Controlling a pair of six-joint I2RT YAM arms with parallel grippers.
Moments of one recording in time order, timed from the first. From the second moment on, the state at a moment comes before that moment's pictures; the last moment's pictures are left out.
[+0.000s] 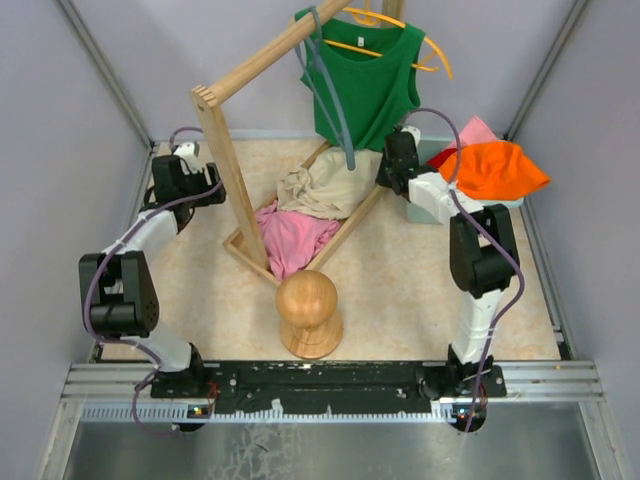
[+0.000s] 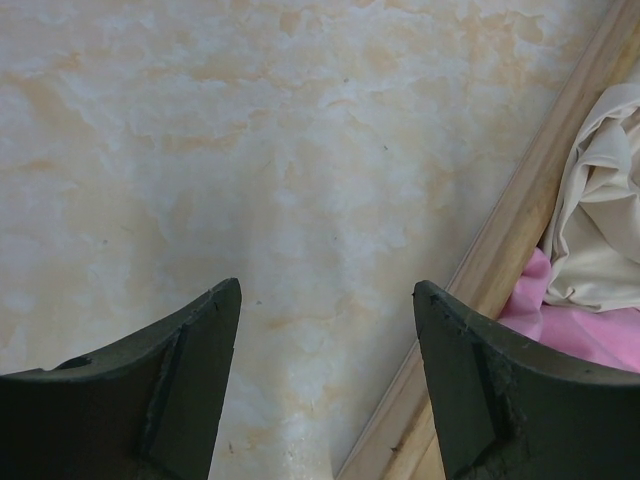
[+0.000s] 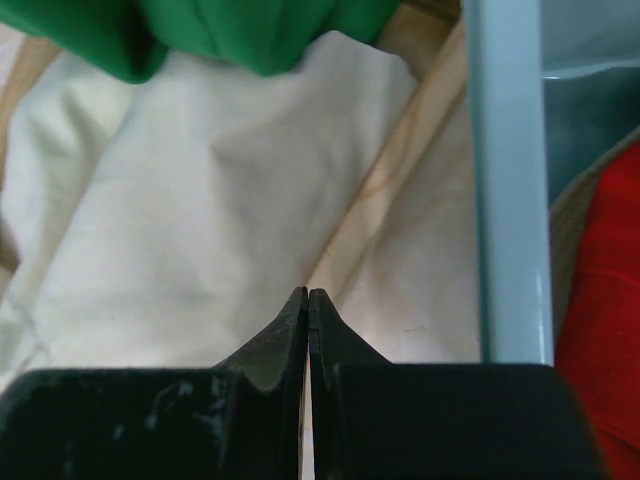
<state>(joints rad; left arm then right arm) 0.03 1.60 1.05 0.05 0.17 -0.09 0.31 1.95 1.47 -0.17 0.15 0.45</state>
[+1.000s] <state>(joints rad) 0.04 1.92 1.19 -0.14 0.41 -0.06 0.37 2.28 1.82 -0.53 0.37 0.31</state>
